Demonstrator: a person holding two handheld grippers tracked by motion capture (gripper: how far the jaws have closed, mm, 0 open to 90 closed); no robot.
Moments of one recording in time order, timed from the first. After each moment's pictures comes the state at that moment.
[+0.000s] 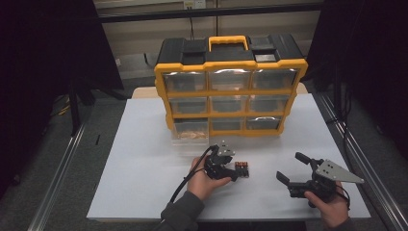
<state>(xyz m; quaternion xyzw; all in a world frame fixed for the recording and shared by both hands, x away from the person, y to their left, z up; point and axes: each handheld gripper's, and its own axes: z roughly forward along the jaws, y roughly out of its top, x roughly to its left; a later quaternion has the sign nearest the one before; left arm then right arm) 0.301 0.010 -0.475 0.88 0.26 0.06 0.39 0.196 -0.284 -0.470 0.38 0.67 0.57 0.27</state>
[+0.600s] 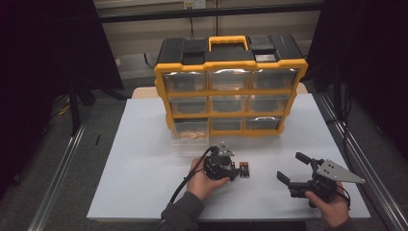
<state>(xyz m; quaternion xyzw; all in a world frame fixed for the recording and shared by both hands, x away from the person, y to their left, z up) 0.302 0.012 -0.479 0.89 0.27 0.06 0.37 0.196 -0.286 -0.469 0.38 0.67 0.57 0.27</state>
